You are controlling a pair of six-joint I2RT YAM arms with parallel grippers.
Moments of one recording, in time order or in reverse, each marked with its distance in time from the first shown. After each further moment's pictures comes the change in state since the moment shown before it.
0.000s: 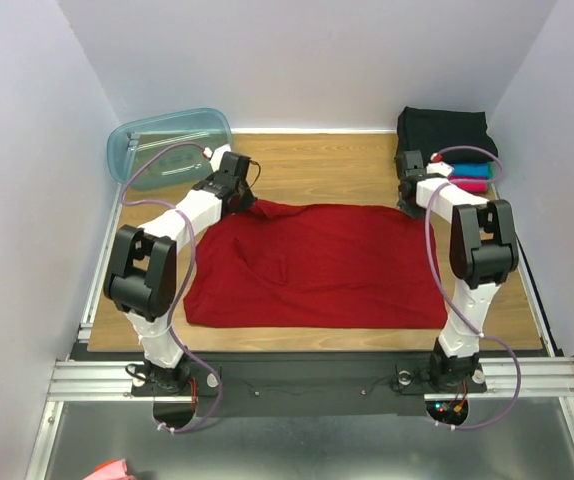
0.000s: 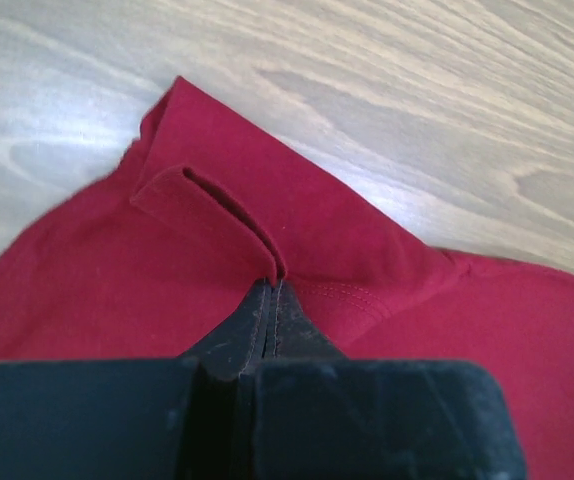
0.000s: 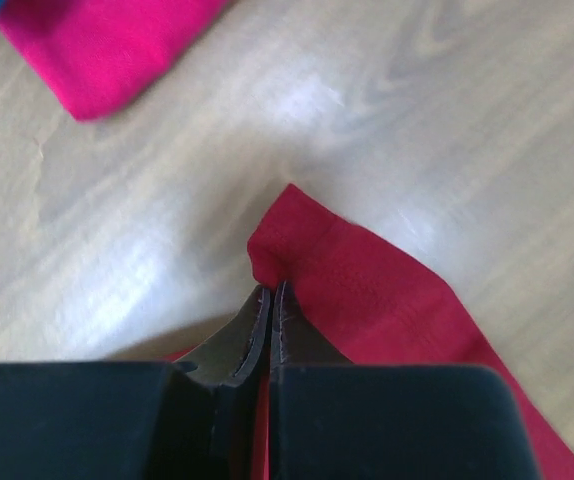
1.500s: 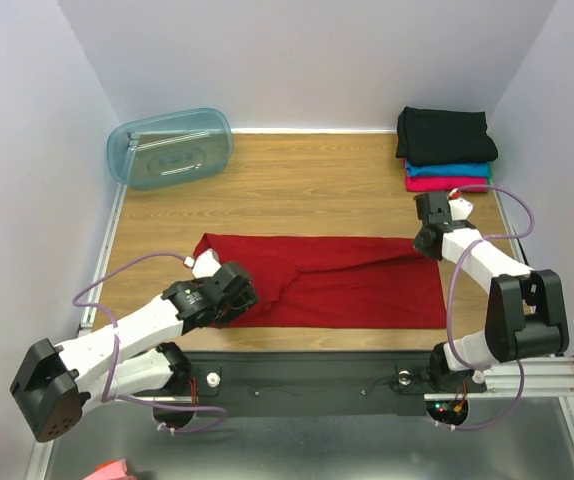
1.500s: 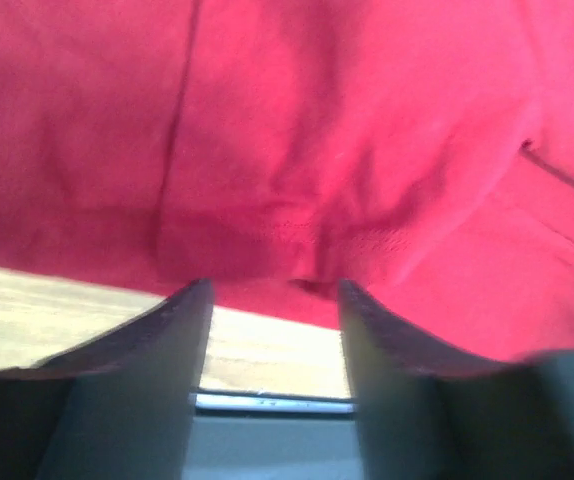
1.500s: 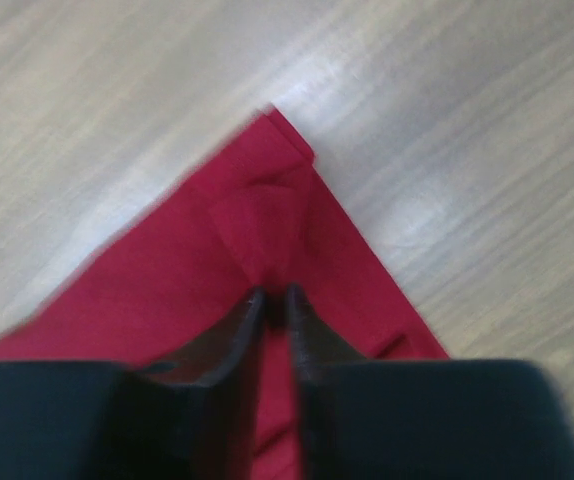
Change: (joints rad) left arm -0.464 -0.847 -0.744 -0.343 -0.077 -0.658; right arm 0.001 -0.570 -0.547 0.024 -0.088 -0.052
